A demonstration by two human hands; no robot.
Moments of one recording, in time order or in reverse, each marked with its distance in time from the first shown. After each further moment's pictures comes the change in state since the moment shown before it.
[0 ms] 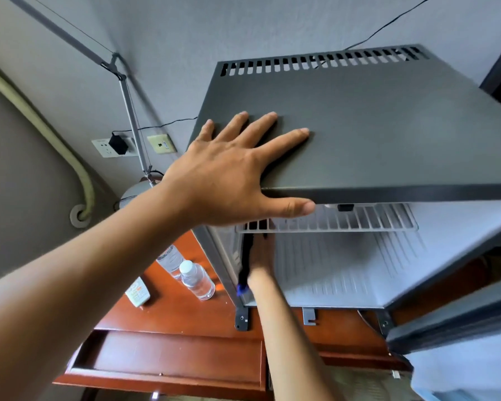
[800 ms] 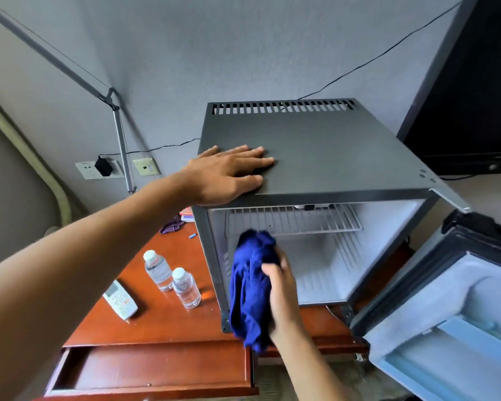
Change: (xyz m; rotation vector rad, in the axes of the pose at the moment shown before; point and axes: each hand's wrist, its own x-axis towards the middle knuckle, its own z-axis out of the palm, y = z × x) left_hand 0.002 -0.025 -0.015 -0.311 -0.116 0.083; right_hand -0.128 -0.076 -0.066 0.100 -0.033 0.014
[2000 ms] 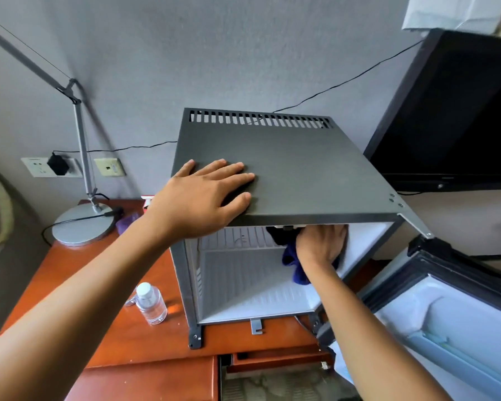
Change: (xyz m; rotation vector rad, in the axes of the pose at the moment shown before) left_hand -0.004 0.002 0.020 0.113 0.291 0.047; right_hand 0.140 -0.093 -0.085 -1.625 0.700 -0.343
